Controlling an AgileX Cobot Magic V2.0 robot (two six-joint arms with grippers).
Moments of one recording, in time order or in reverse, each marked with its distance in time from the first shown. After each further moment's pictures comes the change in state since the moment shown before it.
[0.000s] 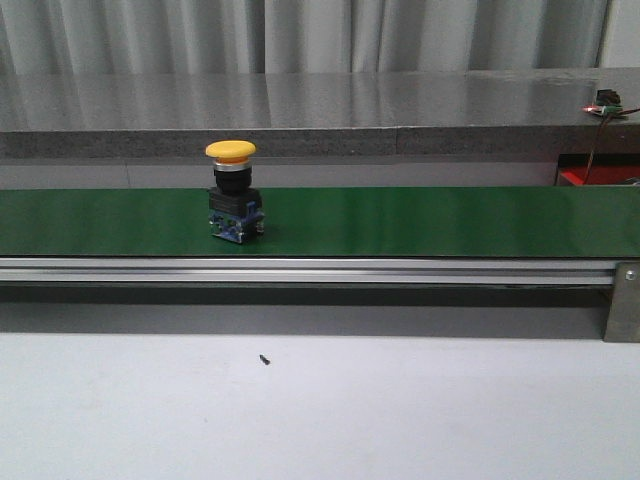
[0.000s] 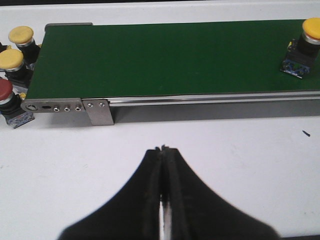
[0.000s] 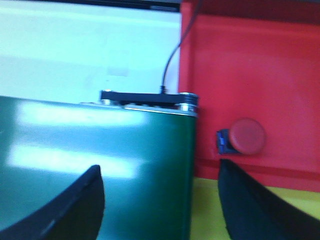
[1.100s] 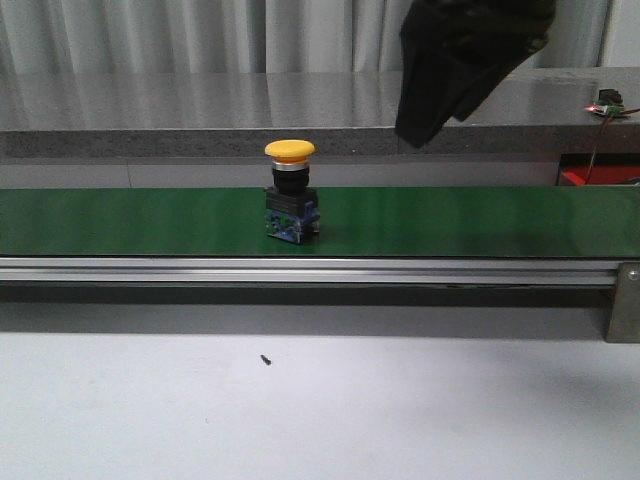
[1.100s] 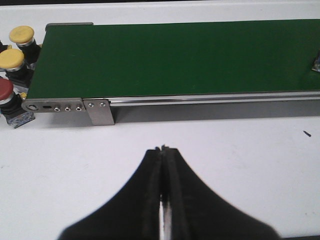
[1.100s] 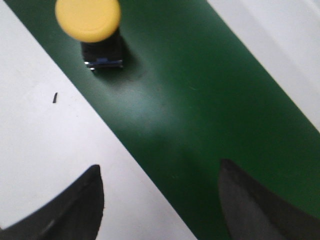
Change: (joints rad) left arm 0.000 0.000 0.000 0.000 0.000 0.000; right arm 0.566 0.088 0.006 0.002 0.043 -0.232
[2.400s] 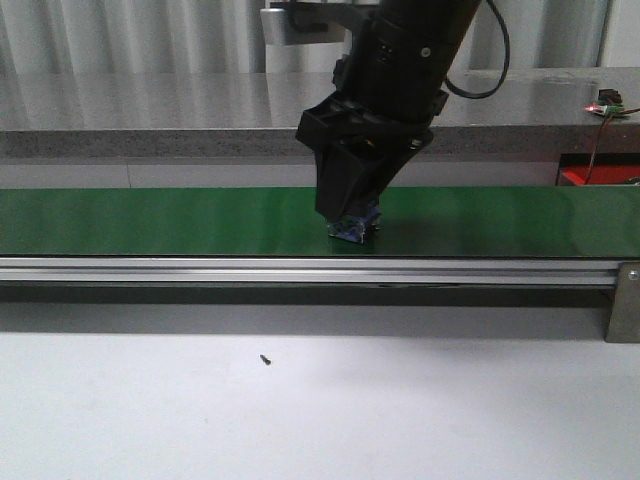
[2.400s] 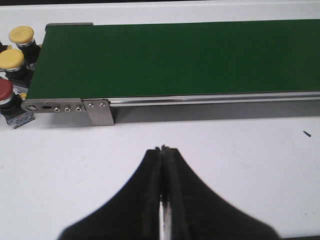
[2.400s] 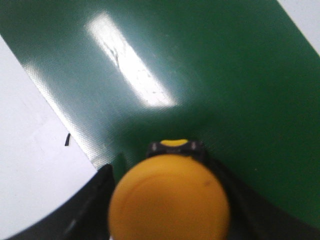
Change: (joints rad) left arm 0.000 0.000 0.000 0.000 0.000 0.000; right arm 0.053 0.290 -0.168 0.080 -0.017 -0.008
